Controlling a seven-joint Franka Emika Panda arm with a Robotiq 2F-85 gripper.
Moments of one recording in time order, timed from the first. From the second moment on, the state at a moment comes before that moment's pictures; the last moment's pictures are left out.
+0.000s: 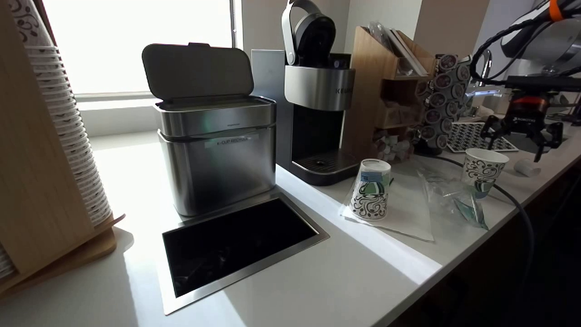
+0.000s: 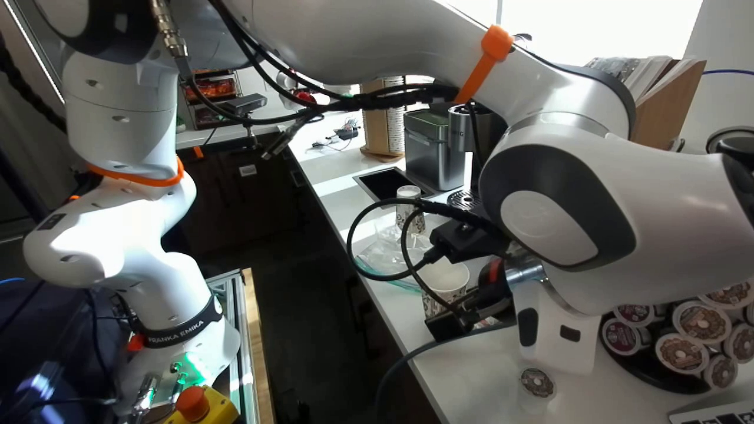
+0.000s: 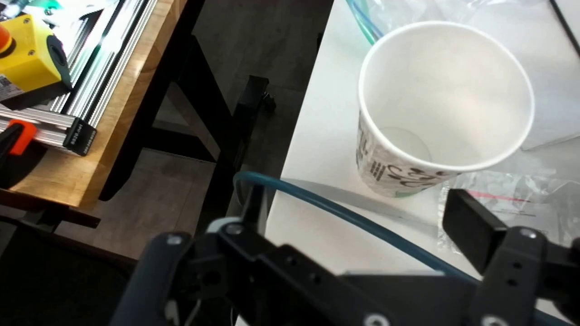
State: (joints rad) arm -0.45 0.43 -0.38 -1.75 0.41 1.50 0.39
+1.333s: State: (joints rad) arm -0.43 0.50 -0.34 -1.79 0.52 1.60 0.41
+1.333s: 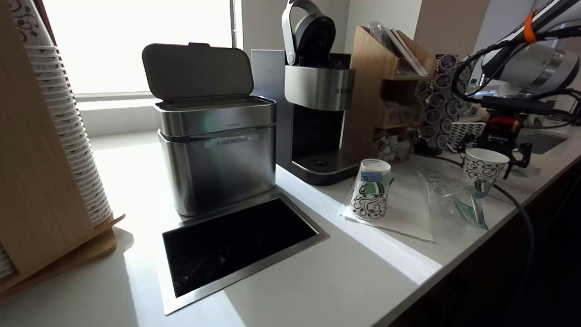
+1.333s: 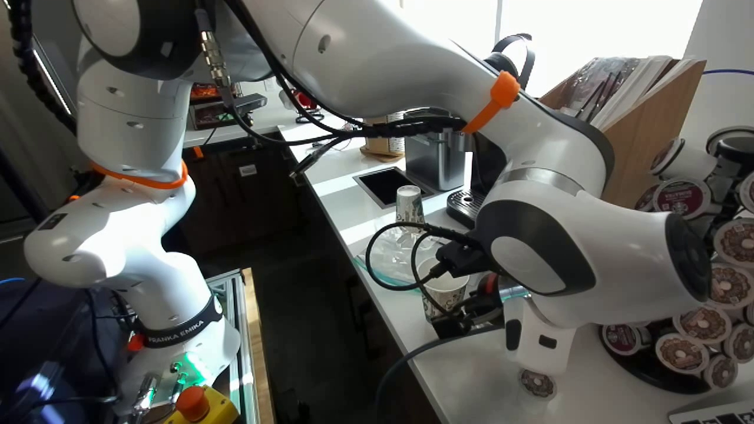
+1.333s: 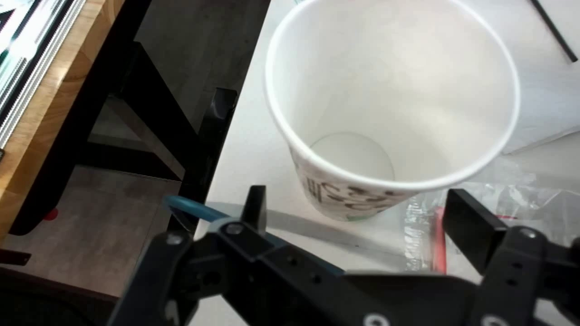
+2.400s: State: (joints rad) arm -0.42 0.52 -0.32 -1.81 0.52 1.63 0.42
